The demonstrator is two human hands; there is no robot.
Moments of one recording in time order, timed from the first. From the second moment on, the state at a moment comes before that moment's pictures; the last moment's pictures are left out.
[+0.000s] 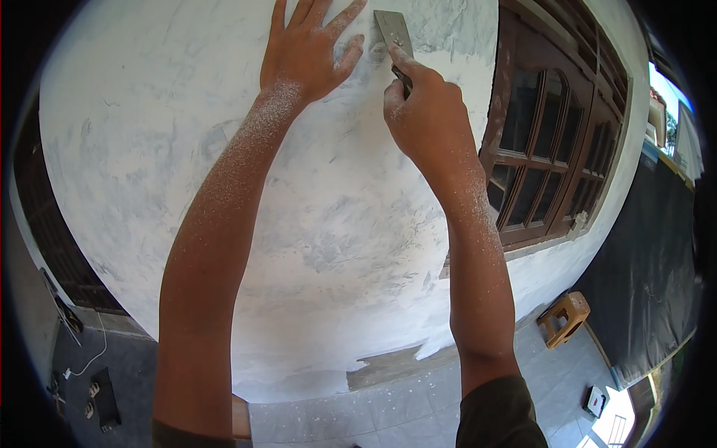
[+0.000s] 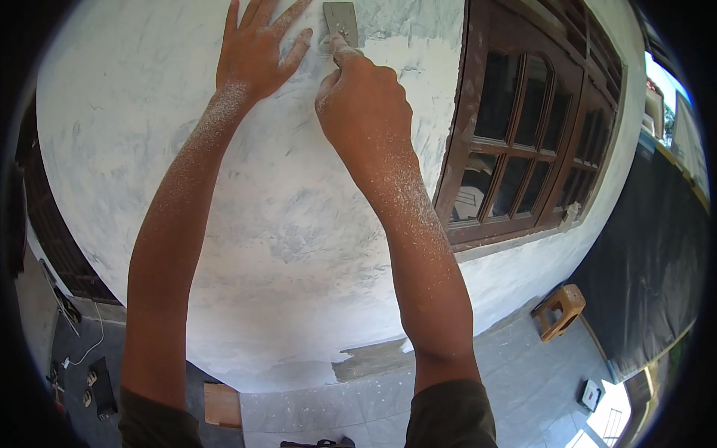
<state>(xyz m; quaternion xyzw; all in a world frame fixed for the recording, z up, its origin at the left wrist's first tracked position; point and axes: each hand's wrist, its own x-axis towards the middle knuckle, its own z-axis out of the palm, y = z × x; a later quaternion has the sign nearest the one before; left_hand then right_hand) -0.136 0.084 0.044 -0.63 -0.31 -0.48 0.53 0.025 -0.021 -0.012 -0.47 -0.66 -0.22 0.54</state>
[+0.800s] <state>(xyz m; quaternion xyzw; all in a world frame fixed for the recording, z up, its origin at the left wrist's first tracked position) -0.133 0.085 0.044 -0.64 -0.30 -0.48 0.52 0.022 -0.019 -0.041 -0.46 -0.65 -0.24 0.56</state>
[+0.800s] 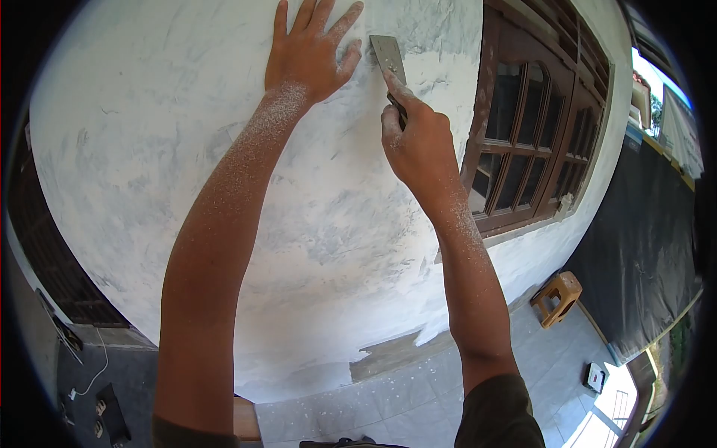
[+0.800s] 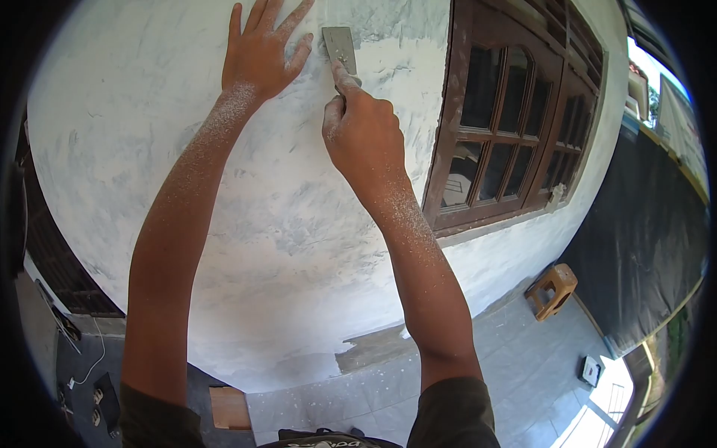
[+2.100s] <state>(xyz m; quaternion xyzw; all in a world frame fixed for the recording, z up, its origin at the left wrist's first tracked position) -0.134 0.086 0.043 -0.64 -0.30 -0.49 0.52 0.018 -0.032 -0.032 -0.51 -0.63 -0.20 0.55</state>
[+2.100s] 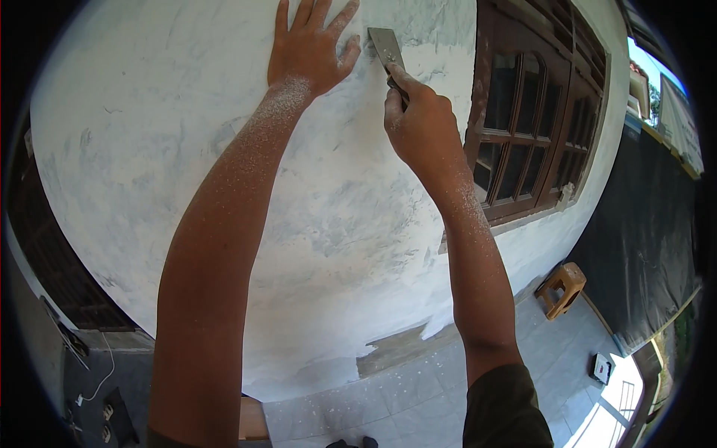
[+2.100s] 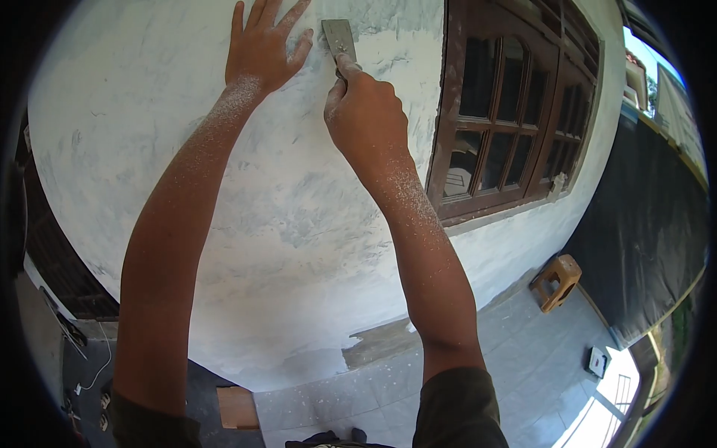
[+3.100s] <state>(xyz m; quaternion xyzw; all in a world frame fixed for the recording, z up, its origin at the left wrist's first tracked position) -0.134 0.088 0.042 -0.64 -0.31 -0.48 0.52 0.020 -0.031 -0.015 -0.51 -0.65 -0.22 0.52</state>
